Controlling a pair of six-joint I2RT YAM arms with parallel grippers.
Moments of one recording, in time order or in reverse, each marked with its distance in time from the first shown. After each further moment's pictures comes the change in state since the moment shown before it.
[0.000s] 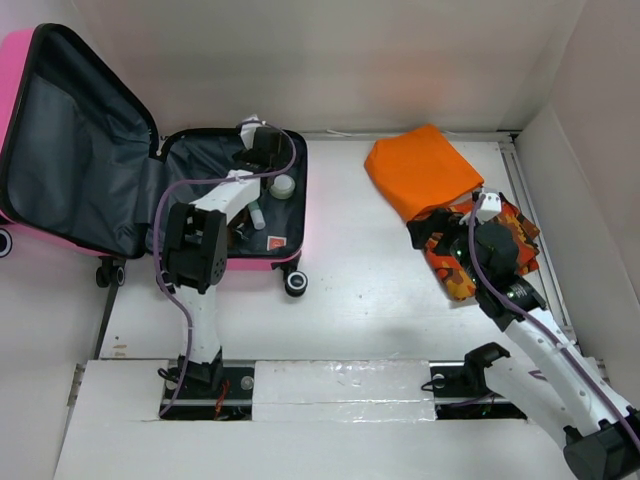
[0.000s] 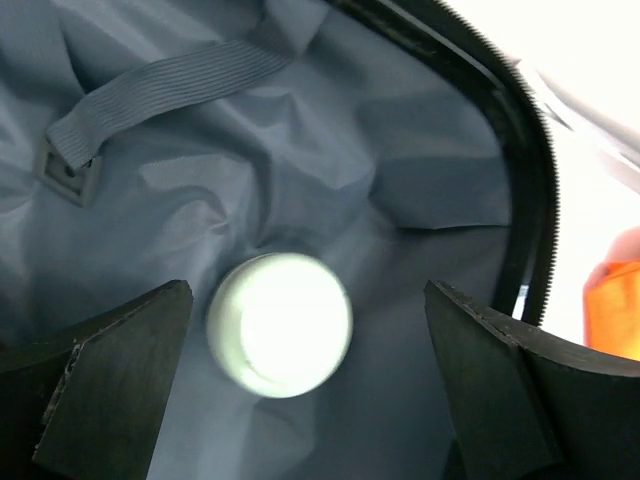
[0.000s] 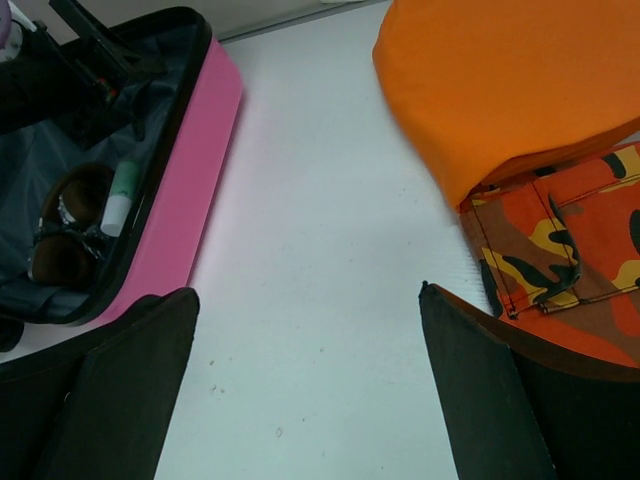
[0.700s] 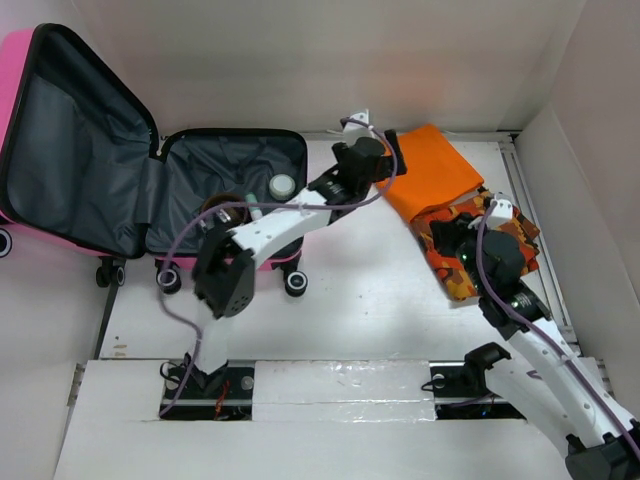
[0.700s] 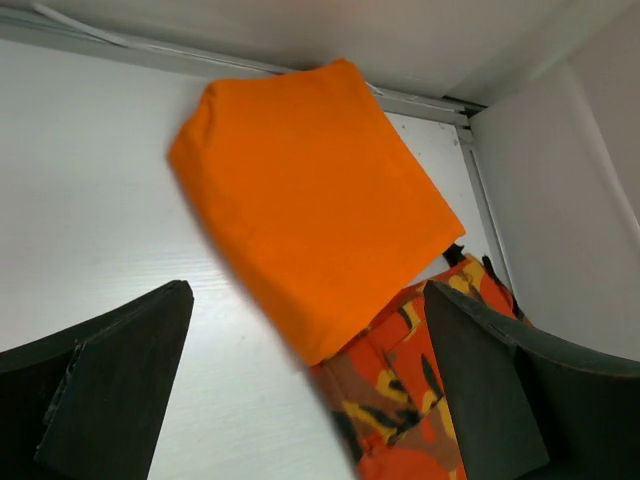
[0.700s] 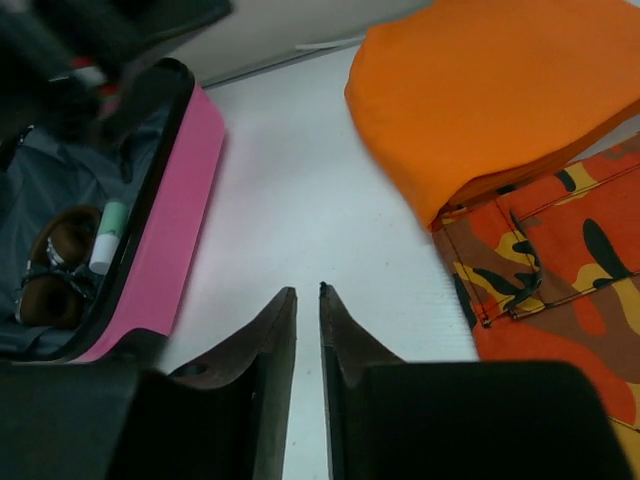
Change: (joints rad) left arm -0.516 -0.143 0.101 0.065 -0.116 0.013; right arm 0.012 -0.065 -0.031 0.020 0.100 0.002
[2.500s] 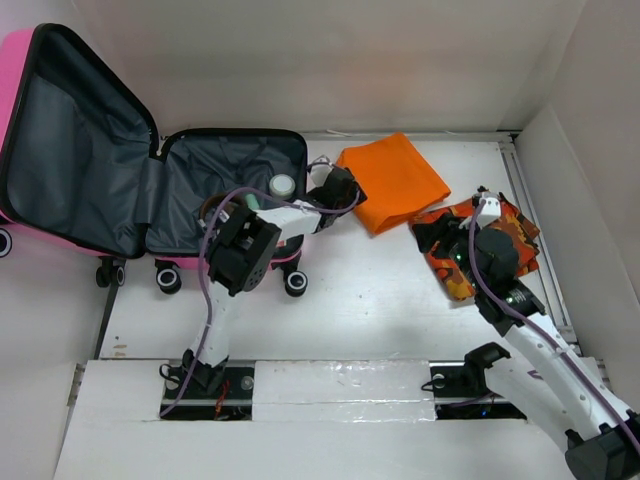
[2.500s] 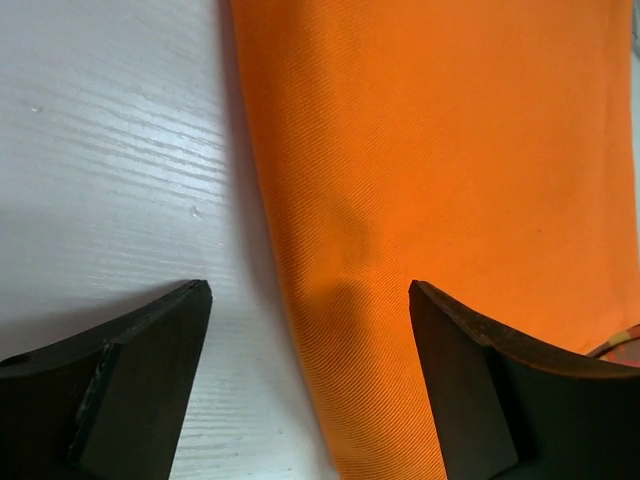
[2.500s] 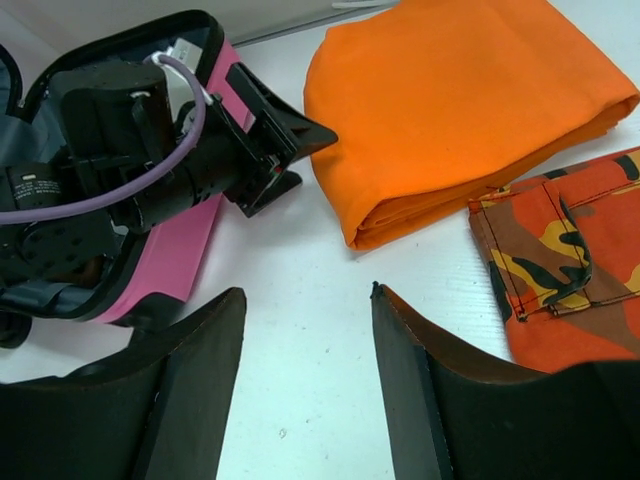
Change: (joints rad) left arm 0.174 0.304 -0.157 0.120 0.150 -0.365; right arm 0.000 0.031 -0.016 0.021 -0.098 0.002
